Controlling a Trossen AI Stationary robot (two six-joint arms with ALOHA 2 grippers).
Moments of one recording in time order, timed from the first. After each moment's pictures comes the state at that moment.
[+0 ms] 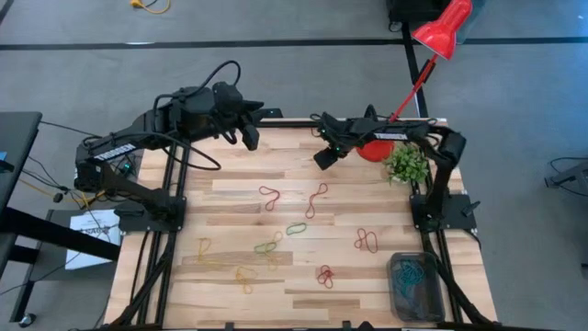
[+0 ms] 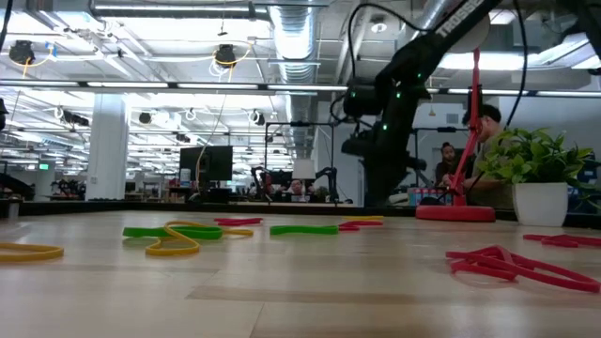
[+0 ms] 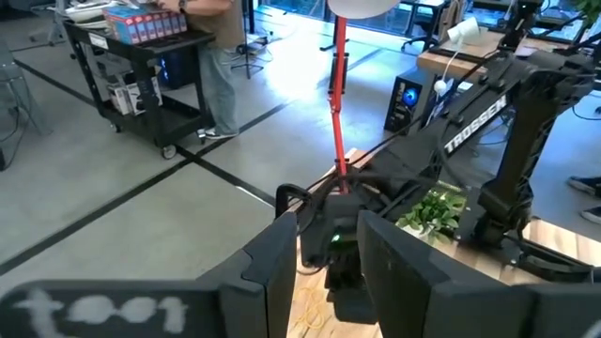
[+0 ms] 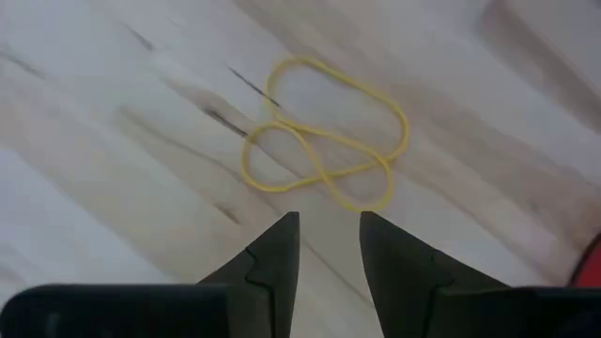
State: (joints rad) left arm 0.21 1.30 1.63 -0.59 -0.35 -0.17; right arm -0.53 1.85 1.21 -0.63 0.01 0.35
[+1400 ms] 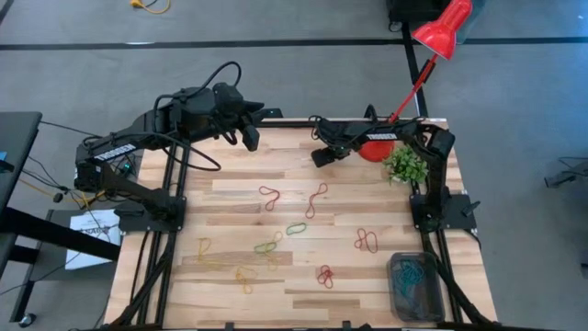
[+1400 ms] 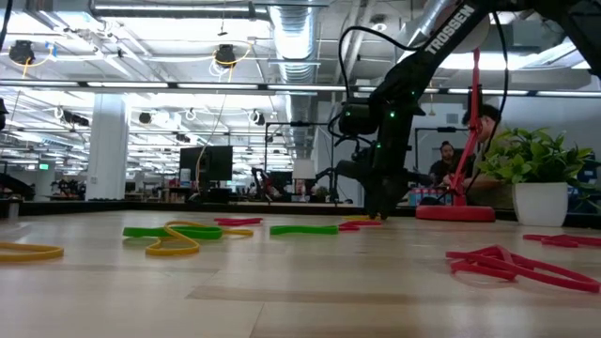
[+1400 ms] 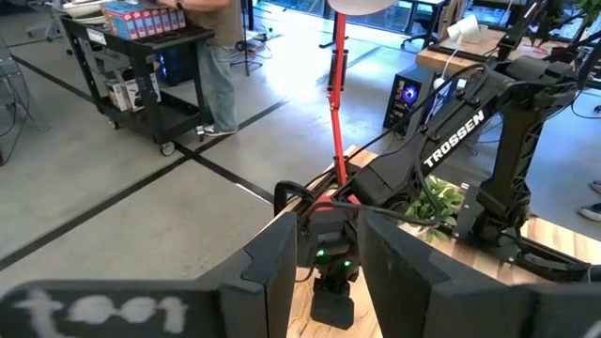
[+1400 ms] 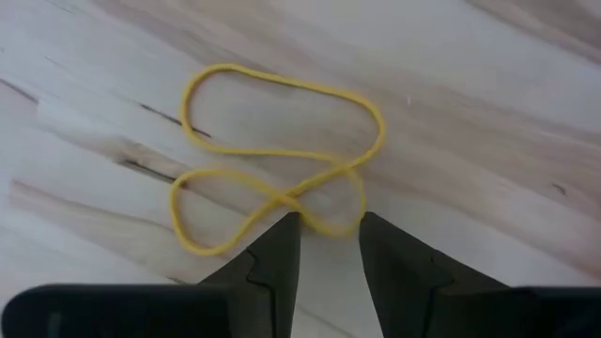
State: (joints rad) left arm 0.21 1.30 1.63 -0.60 -0.35 -0.18; right arm -0.53 1.96 1.21 -0.57 0.05 0.55
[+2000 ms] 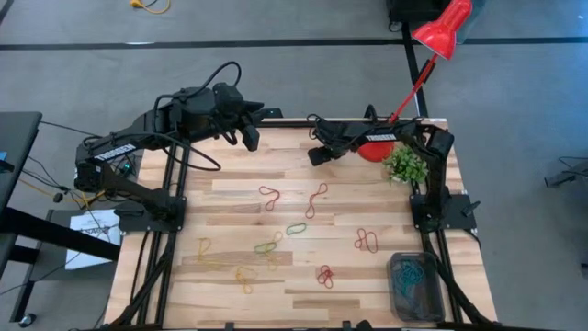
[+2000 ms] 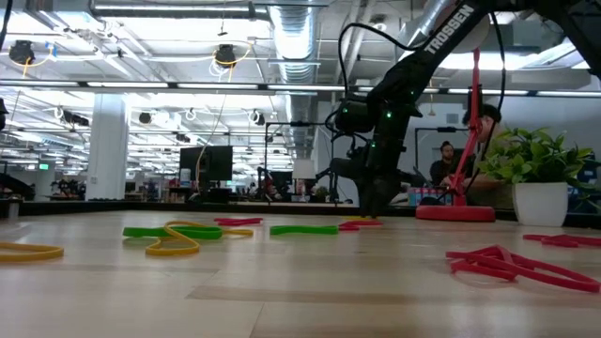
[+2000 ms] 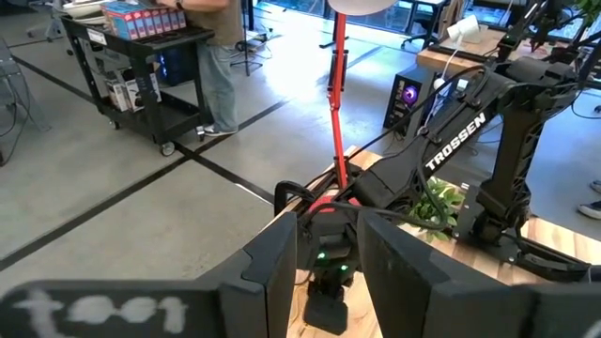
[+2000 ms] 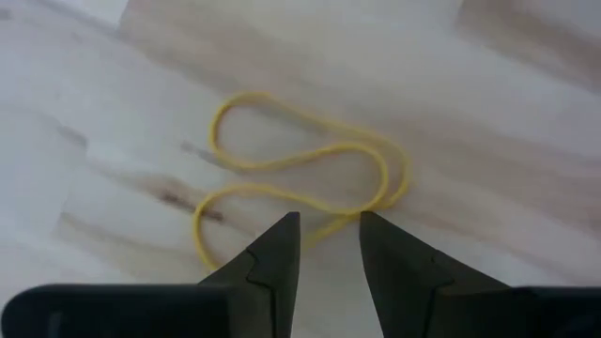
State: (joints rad) left arm 0.21 1.30 1.63 -0.60 -0.35 -0.18; right arm -0.53 1.95 1.21 -0.50 0.09 0.58
